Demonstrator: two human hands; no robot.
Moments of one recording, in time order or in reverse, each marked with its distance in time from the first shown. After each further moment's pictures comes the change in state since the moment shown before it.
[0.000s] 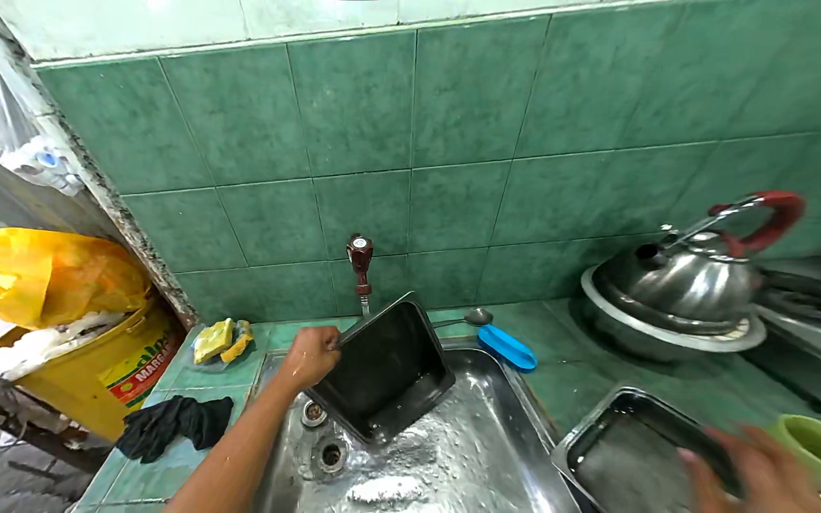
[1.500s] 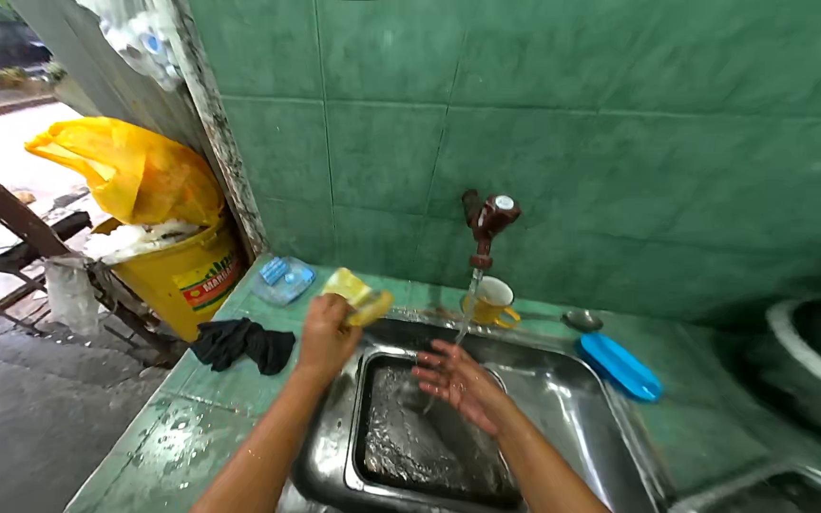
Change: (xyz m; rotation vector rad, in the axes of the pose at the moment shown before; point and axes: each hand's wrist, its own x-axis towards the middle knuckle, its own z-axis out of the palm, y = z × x) left_hand -0.068 -0.106 0.022 0.038 0.637 0.055; right_hand 0.050 -0.296 0.223 1.430 -1.076 0.507
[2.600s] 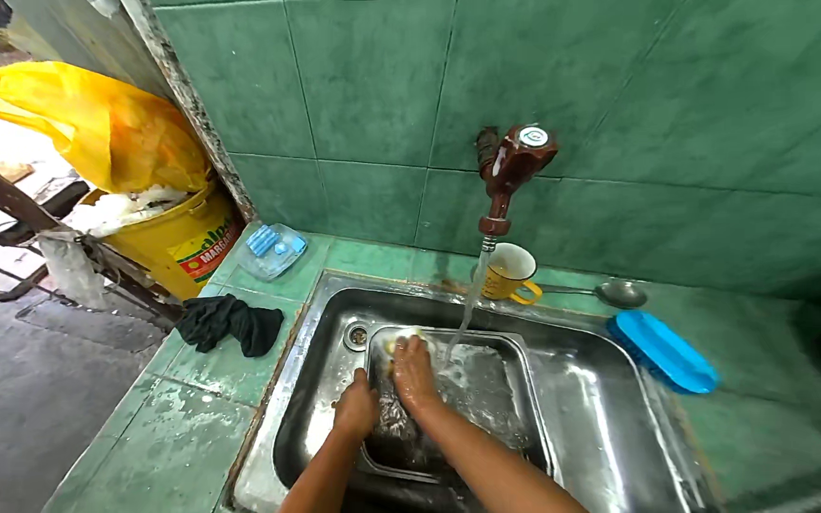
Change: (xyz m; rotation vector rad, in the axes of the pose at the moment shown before) left_hand -0.119 0.018 0.110 0.063 -0.935 -0.976; right_hand 0.087 0.108 0.024 -1.557 0.101 -0.036
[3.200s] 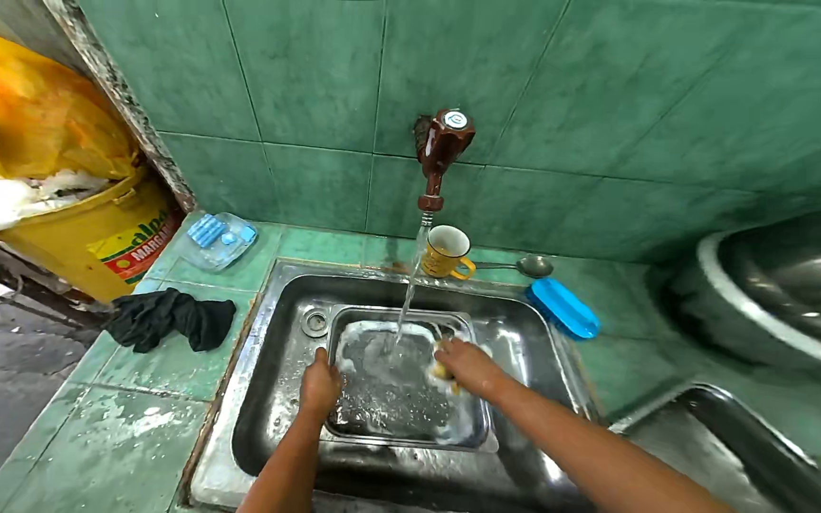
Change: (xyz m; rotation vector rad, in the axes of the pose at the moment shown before) left_hand 0.009 0.002 0.005 -0.084 0.122 0.083; right_hand -0.062 0.165 -0.081 -0.300 -0.359 -0.199
